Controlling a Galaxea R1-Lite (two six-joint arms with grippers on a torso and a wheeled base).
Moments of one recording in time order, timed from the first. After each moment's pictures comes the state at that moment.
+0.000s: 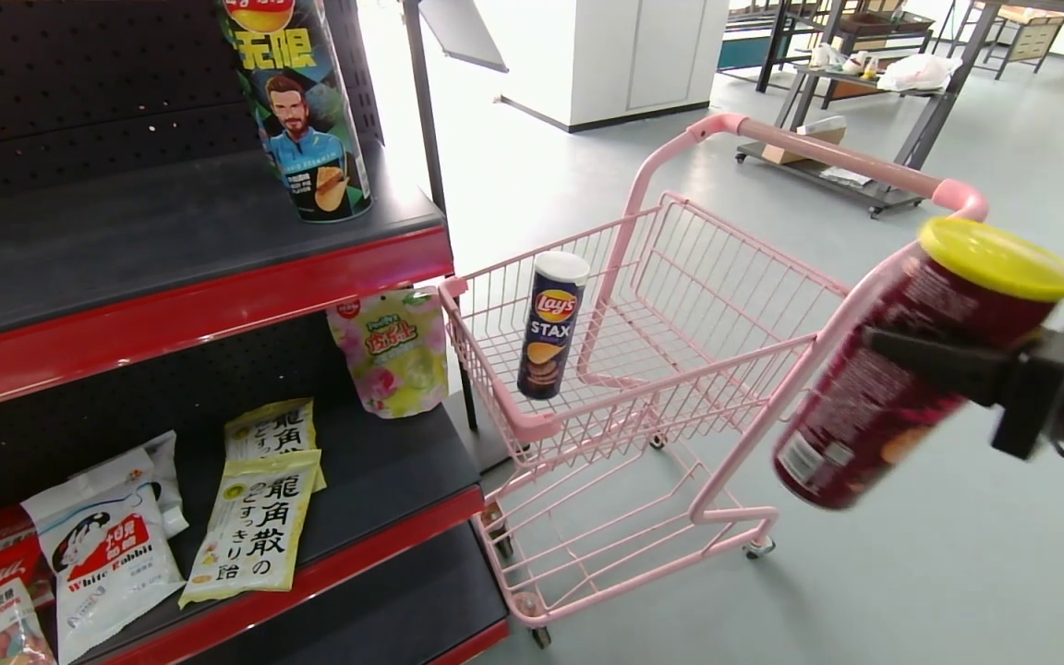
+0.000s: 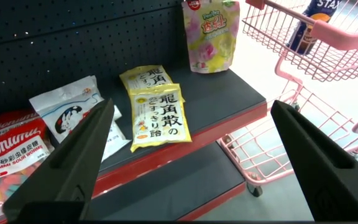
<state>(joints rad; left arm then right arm) 0.00 0.00 0.00 0.00 0.00 0.00 0.37 1.12 -0.66 -0.29 0.07 0.00</state>
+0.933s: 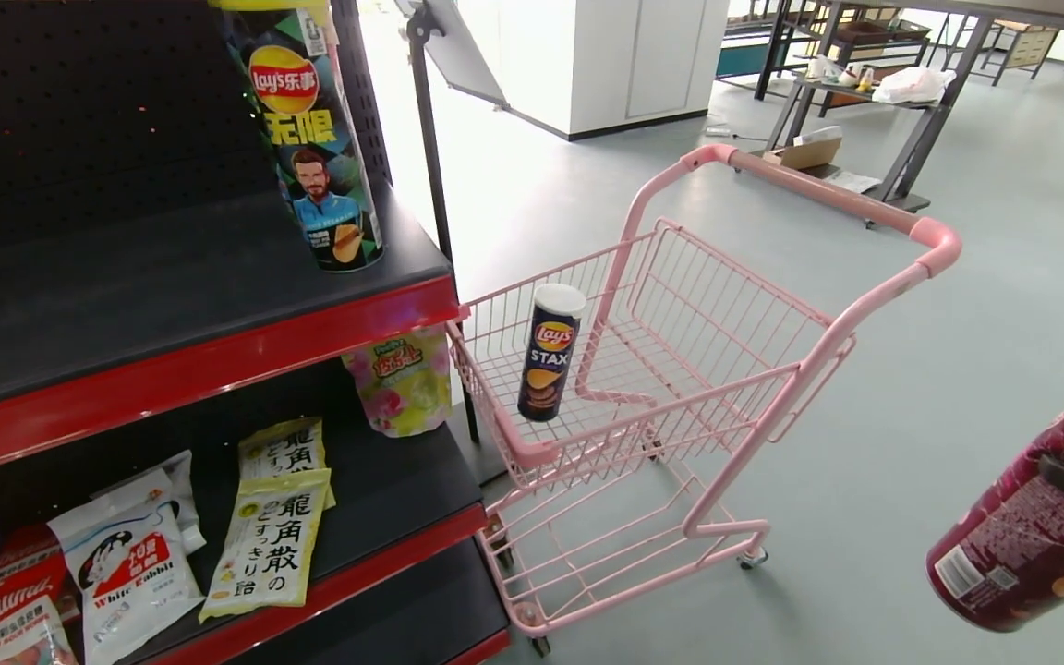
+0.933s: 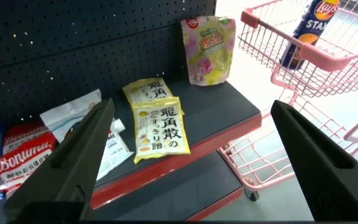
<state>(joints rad) 0.00 0.00 0.00 0.00 0.00 0.00 0.14 0.80 -0.43 -0.16 0.06 -0.09</state>
